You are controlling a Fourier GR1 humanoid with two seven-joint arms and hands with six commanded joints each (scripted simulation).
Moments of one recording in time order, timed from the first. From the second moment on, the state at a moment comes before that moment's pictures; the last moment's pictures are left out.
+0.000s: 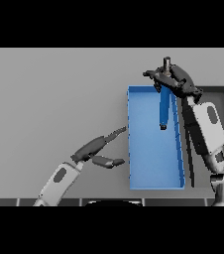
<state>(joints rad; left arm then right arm) -0.21 0.13 -0.50 -1.63 -0.05 -0.30 0.11 -0.82 -0.51 0.21 -1.16 -0.76 0.09 0.50</state>
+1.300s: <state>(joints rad) -0.22 0.11 -0.52 -1.62 -0.07 -0.29 0.13 -0.83 -0.75 0.85 -1.04 -0.91 0.07 0.56</state>
